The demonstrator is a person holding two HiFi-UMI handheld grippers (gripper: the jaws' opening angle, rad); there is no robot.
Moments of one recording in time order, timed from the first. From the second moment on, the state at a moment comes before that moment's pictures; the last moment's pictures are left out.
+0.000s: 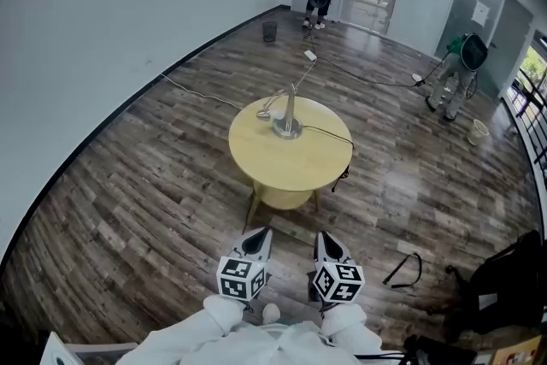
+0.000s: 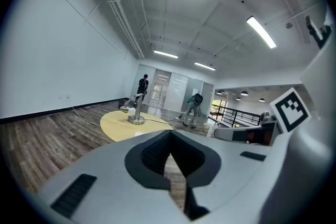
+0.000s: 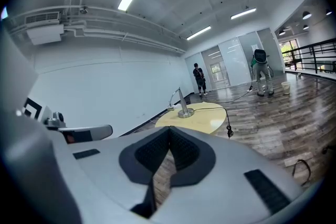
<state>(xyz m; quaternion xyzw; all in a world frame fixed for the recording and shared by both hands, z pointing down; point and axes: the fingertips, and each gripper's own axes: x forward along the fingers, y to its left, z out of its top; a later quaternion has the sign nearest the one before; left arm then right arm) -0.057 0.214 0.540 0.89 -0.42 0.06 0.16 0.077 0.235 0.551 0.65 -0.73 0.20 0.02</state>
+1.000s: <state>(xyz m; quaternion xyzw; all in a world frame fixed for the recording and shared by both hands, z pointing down) -0.007 0.096 0.545 0.88 -0.43 0.07 0.17 0.124 0.120 0.561 0.64 -0.74 0.21 0.02</state>
